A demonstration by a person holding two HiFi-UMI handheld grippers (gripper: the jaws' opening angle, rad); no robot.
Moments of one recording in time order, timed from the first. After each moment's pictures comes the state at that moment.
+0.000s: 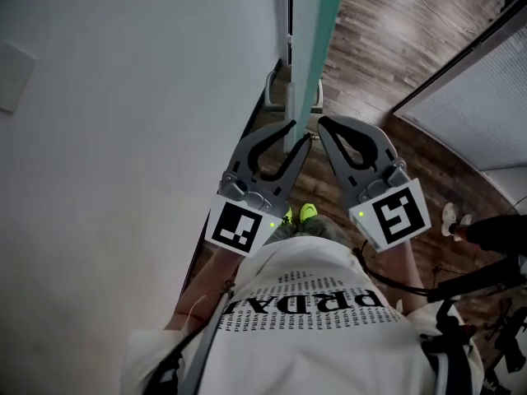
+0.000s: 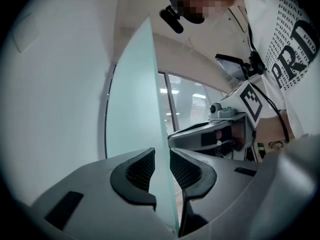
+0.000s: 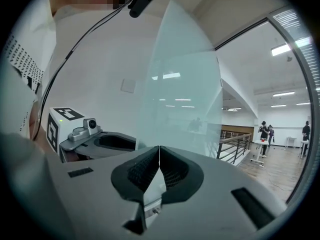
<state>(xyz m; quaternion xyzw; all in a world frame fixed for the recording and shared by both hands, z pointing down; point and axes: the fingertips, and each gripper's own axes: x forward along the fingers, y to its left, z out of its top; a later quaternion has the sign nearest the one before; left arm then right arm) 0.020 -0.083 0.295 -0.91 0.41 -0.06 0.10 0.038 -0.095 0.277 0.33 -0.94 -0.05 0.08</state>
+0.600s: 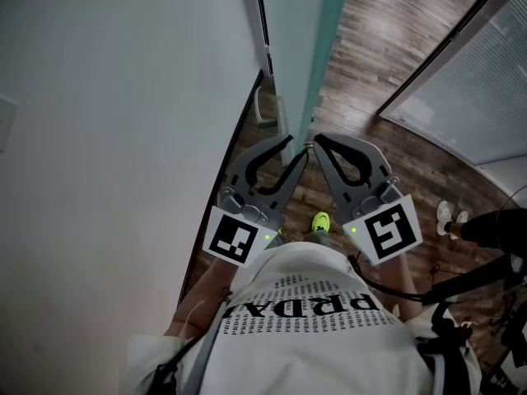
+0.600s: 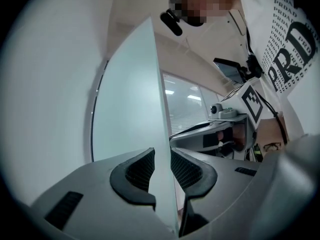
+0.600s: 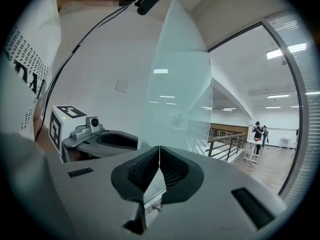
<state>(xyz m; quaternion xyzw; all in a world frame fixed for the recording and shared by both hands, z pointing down) 0.023 -0.087 0.321 -0.93 0.36 -0.04 0.10 0.040 -0.095 0.302 0.37 -0.92 -0.06 0.11</state>
